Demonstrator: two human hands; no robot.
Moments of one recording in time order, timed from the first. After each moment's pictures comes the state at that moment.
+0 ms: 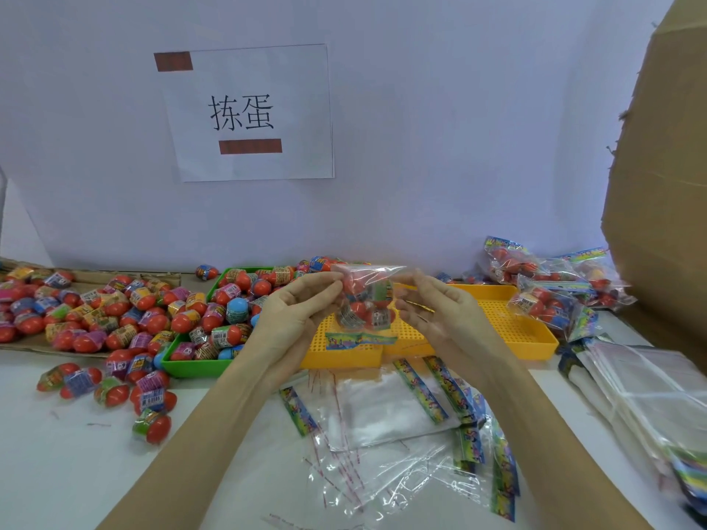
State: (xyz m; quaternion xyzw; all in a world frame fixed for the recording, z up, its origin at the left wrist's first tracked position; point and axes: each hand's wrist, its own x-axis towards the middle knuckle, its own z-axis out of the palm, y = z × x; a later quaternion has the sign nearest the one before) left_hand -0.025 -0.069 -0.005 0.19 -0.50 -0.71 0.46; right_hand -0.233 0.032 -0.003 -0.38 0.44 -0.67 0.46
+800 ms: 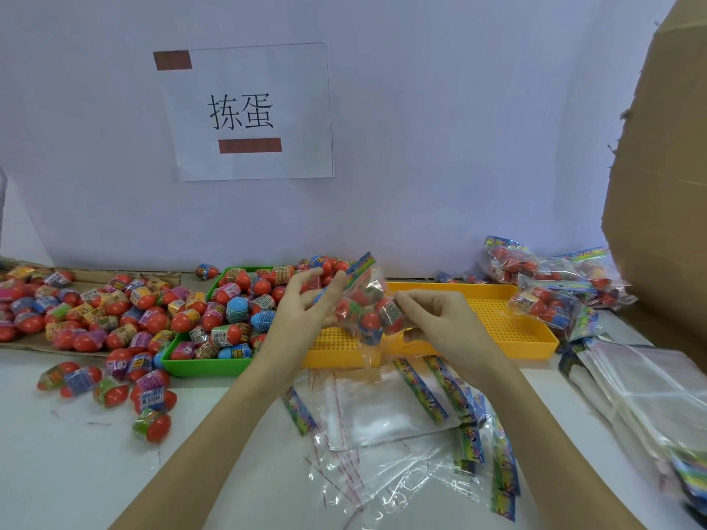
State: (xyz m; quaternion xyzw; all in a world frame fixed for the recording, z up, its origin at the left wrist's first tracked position) left_hand -0.037 -0.057 -0.004 0.37 -0.61 -0.56 0.42; right_hand -0.230 0.033 -0.007 -0.52 0.56 -0.55 0.33
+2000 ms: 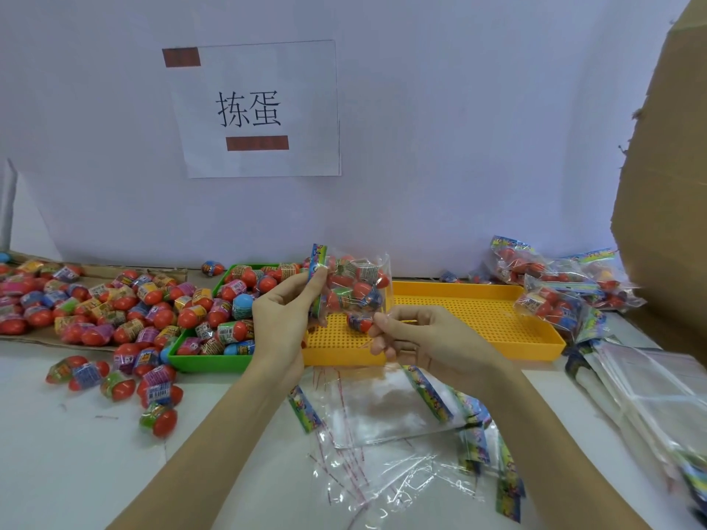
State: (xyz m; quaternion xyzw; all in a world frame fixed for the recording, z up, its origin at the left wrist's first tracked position) left_hand -0.032 -0.067 -0.015 0.36 -0.47 -0.57 0.57; right_hand -0.219 0.033 -0.005 -0.46 0.47 -0.50 0.56
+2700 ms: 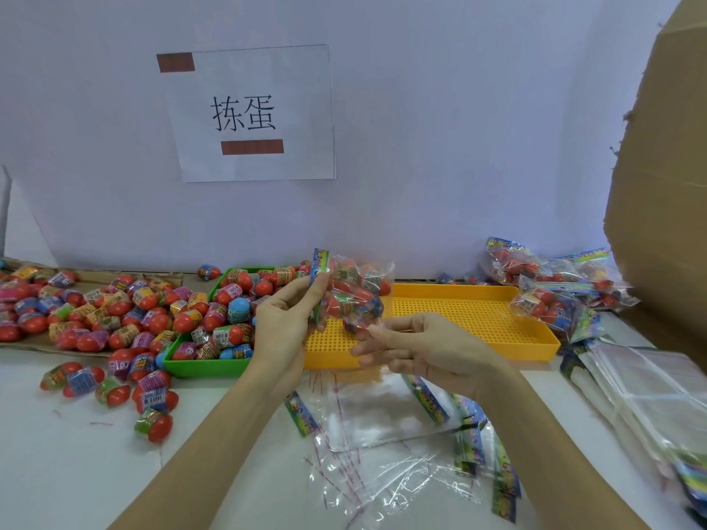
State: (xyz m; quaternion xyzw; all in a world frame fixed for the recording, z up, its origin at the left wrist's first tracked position) left_hand -0.034 -0.065 -0.017 0.31 -0.48 -0.61 0.54; right_hand -0.221 0.034 -0.005 -0.44 0.46 -0.48 0.61
